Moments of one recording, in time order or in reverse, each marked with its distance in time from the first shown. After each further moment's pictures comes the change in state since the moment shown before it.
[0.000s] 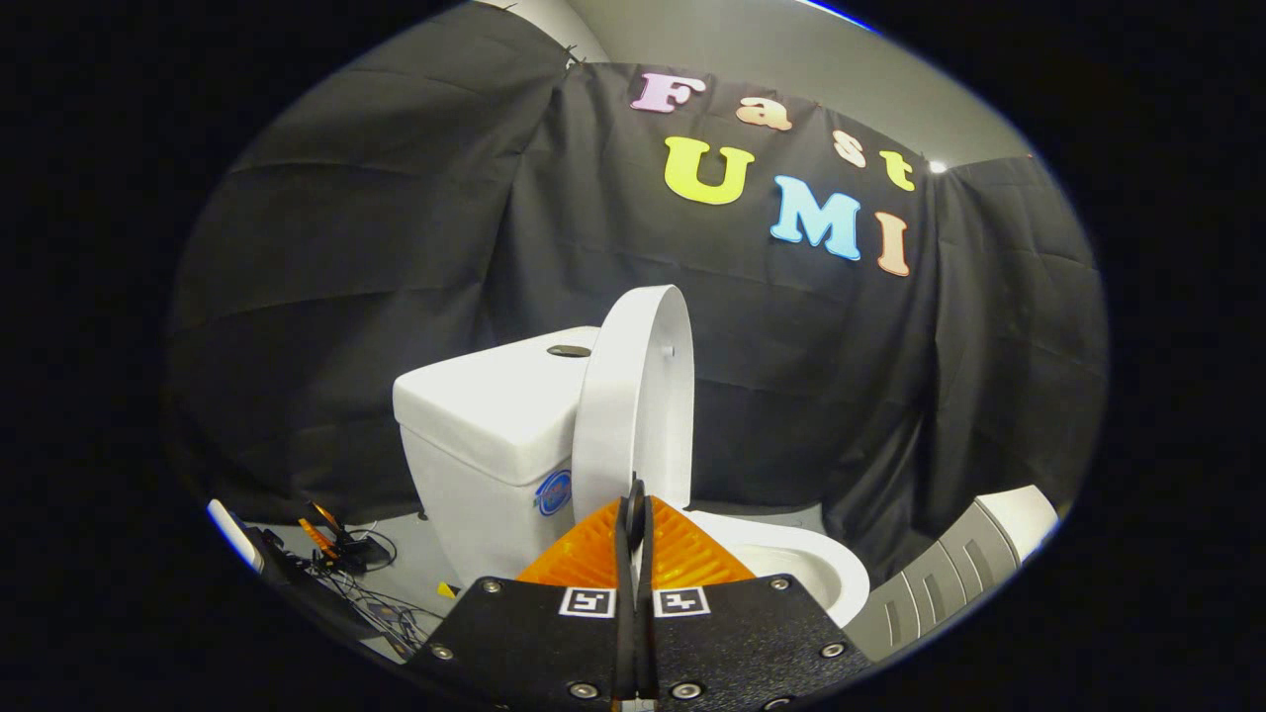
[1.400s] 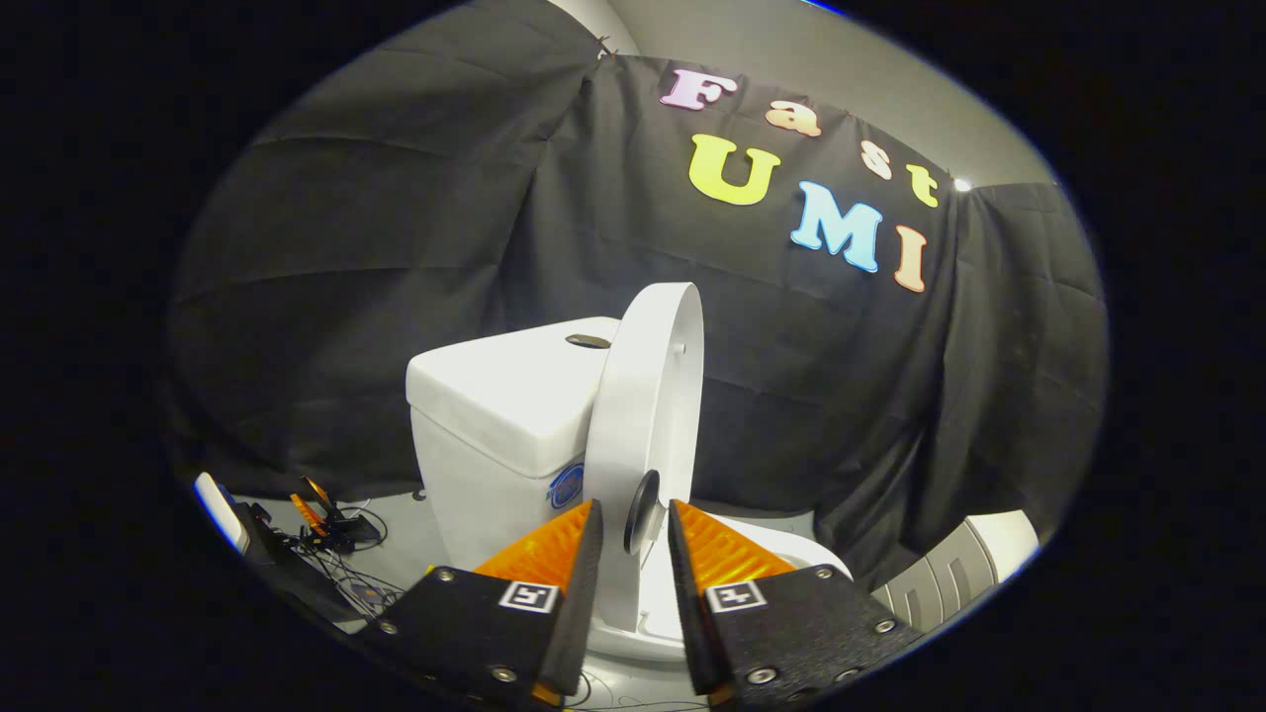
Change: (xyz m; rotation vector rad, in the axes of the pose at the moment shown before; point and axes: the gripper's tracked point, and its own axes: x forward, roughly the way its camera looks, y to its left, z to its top) arm 0.000 0.005 0.009 -0.104 0.016 -0.012
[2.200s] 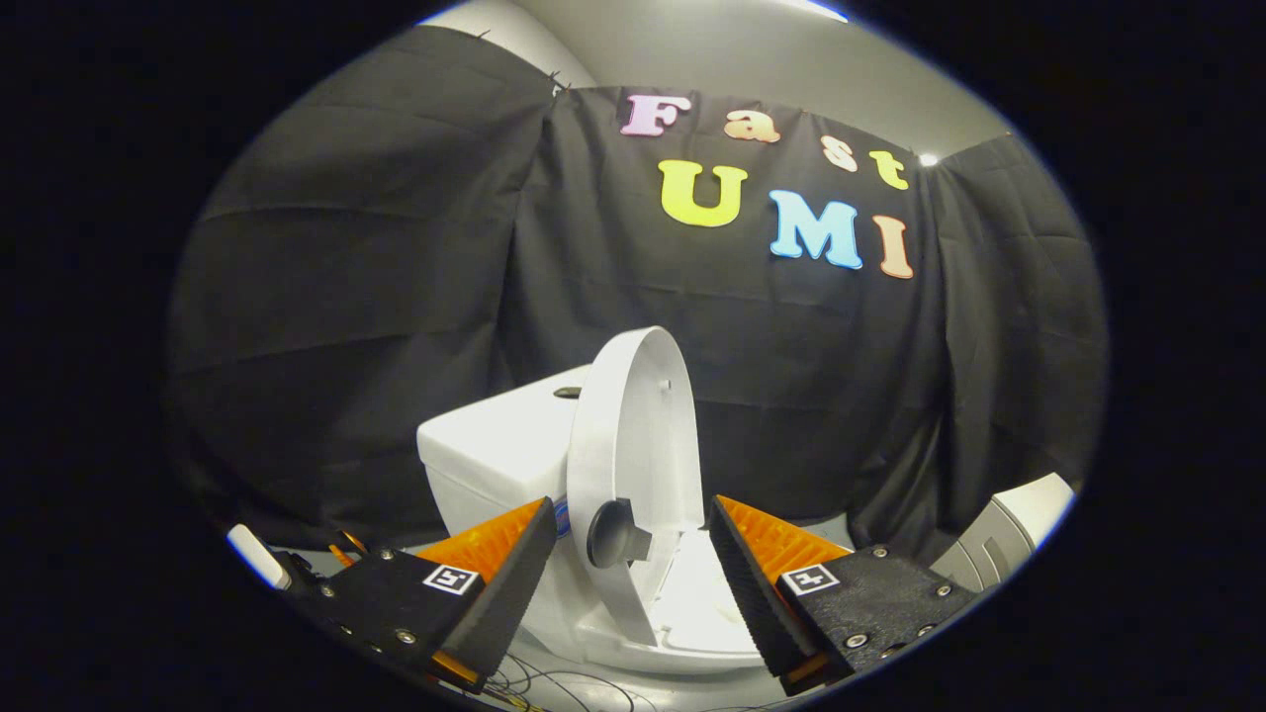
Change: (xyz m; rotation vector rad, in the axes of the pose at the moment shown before) arm -0.033 -0.030 0.036 0.197 -0.149 0.052
